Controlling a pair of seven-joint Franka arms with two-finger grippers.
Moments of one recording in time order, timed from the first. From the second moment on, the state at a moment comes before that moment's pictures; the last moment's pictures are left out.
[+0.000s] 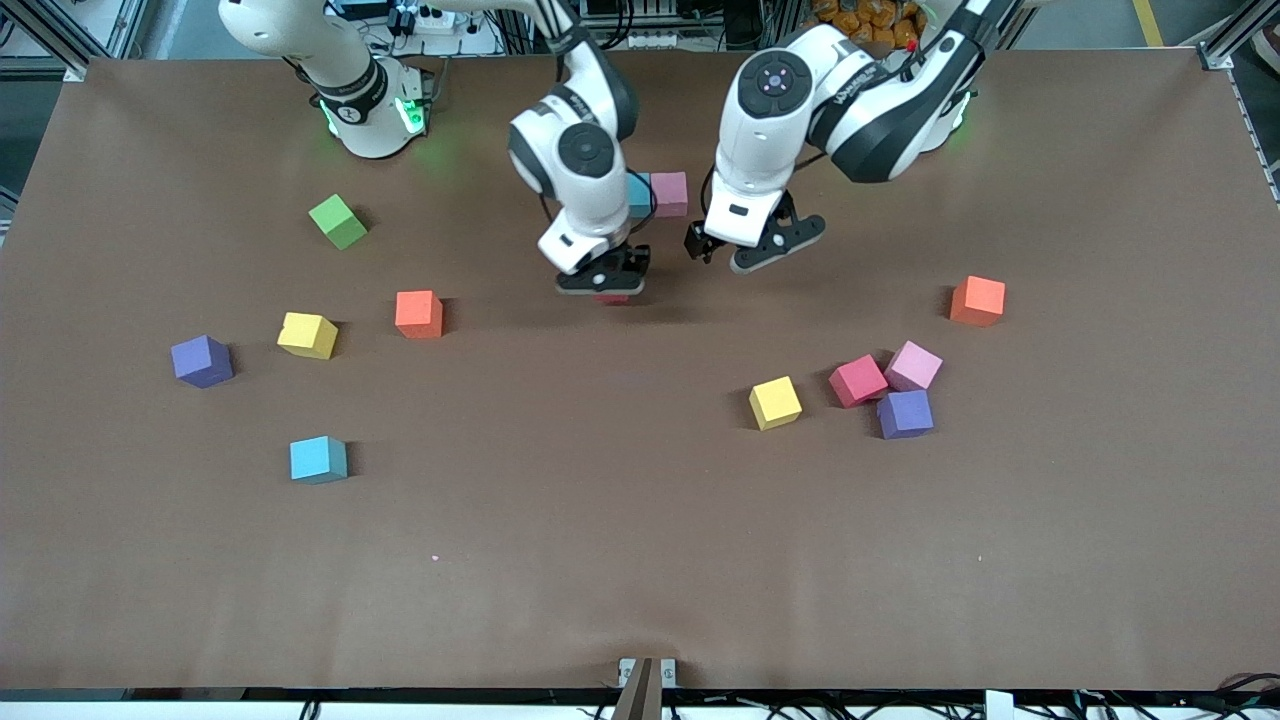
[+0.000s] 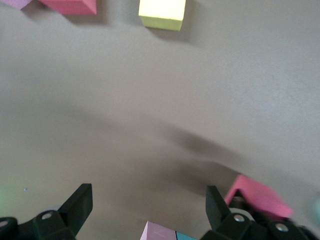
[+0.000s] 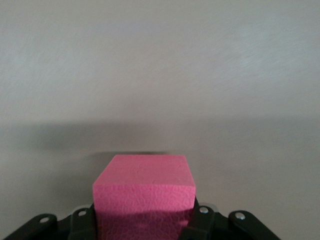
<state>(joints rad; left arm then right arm) 0.04 0.17 -0.84 -2.06 0.08 2.14 -1.26 1.34 0.49 -0.42 -1.99 0.30 2.42 0.70</state>
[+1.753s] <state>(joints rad) 0.27 0.51 -0.71 -1.78 0.26 2.01 -1.16 1.49 0.61 -0.37 -1.90 0.35 2.46 0.81</state>
